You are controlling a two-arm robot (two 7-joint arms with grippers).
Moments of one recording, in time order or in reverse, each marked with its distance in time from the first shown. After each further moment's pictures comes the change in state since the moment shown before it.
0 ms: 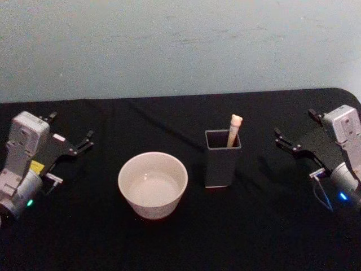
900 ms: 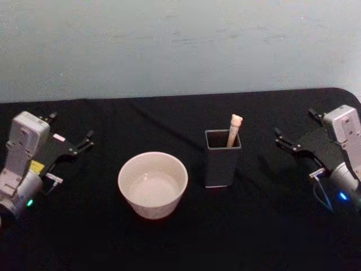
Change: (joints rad) left arm 0.000 0.000 0.000 0.000 0.000 0.000 0.000; right arm 0.000 0.000 0.000 0.000 0.000 0.000 0.000
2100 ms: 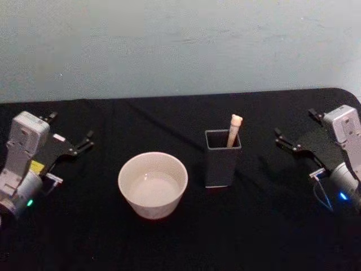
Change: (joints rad) left arm 0.000 0.000 0.000 0.000 0.000 0.000 0.000; right arm 0.000 0.000 0.000 0.000 0.000 0.000 0.000
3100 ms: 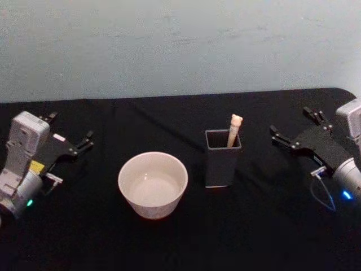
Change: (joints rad) left arm 0.000 0.000 0.000 0.000 0.000 0.000 0.000; right arm -0.036 0.007 0.051 -0.058 0.100 -0.002 0.113
